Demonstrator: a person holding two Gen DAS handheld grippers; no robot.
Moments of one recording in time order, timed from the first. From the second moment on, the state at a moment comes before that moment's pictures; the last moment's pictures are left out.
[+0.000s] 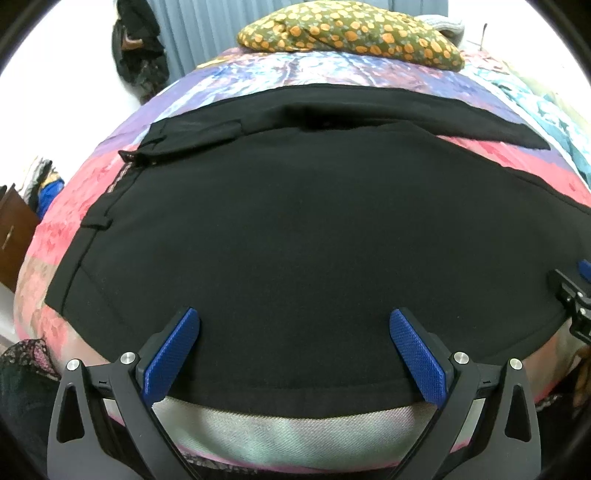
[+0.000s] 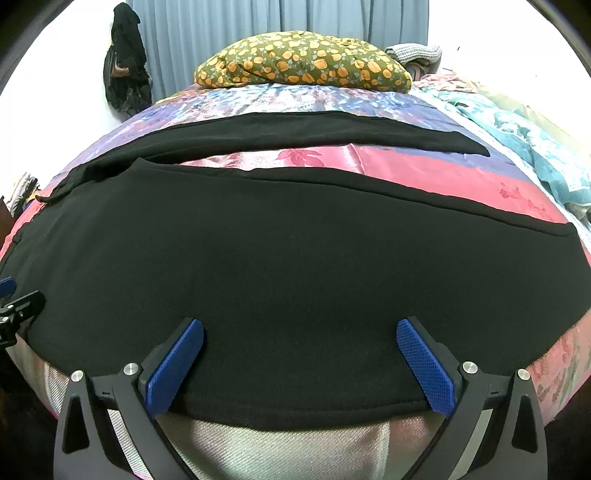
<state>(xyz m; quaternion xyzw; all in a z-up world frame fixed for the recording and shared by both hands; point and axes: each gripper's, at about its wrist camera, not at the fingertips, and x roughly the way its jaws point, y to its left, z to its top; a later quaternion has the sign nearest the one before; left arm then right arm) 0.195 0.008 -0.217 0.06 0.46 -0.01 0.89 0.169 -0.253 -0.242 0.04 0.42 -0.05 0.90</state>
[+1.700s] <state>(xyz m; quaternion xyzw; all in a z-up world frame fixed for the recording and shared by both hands) 0.417 0.049 -0.238 -0.04 0.42 0.10 0.90 0.536 -0.514 -0.262 -0.01 0.50 0.02 0.87</state>
